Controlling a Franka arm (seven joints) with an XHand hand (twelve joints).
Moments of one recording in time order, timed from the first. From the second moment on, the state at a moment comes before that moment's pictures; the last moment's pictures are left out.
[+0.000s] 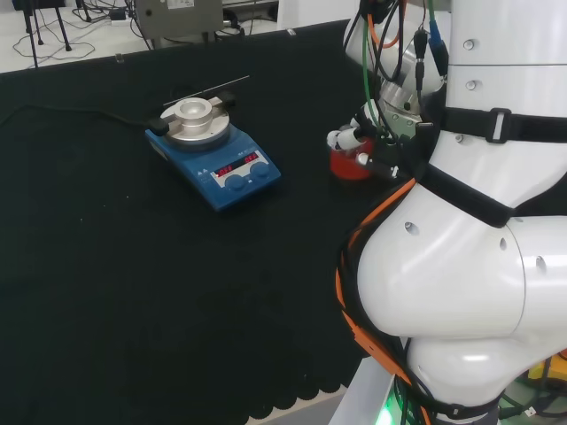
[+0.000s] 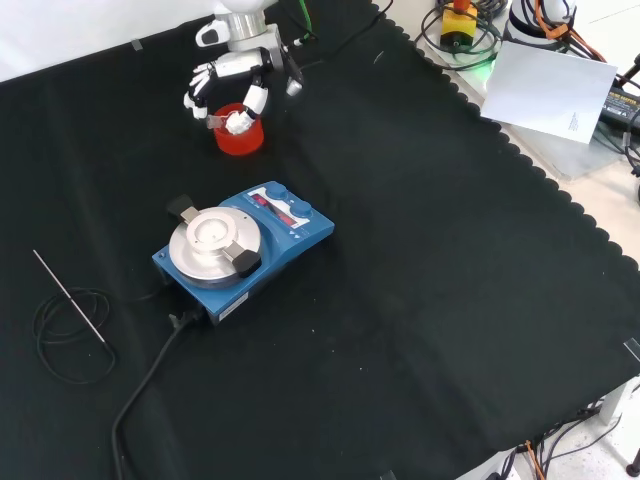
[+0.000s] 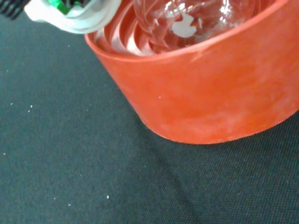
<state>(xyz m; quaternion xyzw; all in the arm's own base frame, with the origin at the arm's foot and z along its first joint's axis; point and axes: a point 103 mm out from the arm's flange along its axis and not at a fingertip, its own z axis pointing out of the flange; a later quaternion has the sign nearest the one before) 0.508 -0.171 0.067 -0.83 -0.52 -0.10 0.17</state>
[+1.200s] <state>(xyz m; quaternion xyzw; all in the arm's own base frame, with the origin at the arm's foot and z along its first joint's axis) 0.507 -0.169 0.078 -0.83 -0.53 -0.13 0.13</state>
